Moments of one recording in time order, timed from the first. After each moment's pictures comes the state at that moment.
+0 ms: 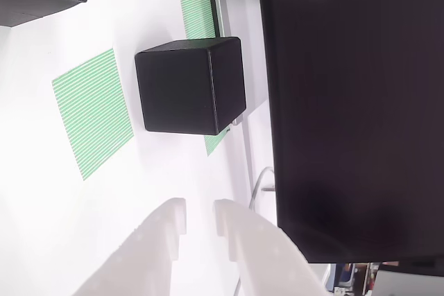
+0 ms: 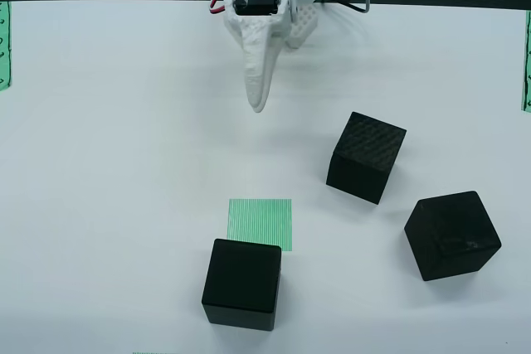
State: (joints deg) arm -0.7 196.1 178.4 46.6 5.7
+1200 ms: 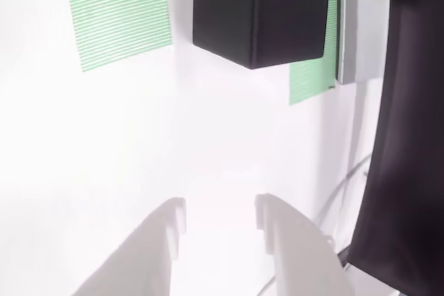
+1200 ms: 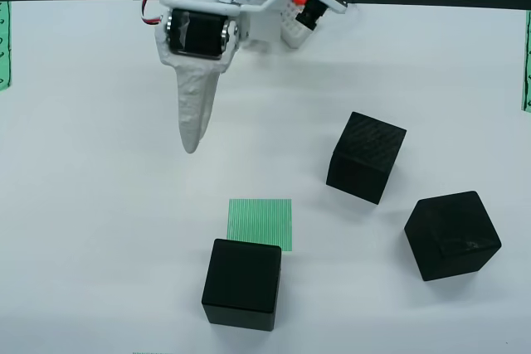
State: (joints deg) arm 8.3 113.2 112.4 60.9 -8.2
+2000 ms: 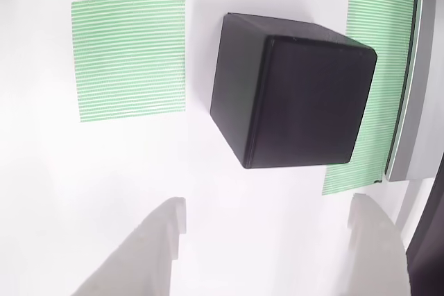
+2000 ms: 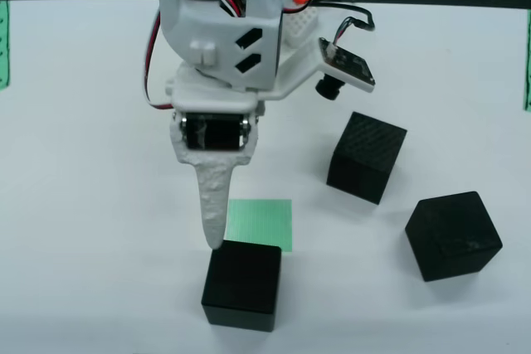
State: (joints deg) arm 2.6 74.3 67.2 84.9 -9.1
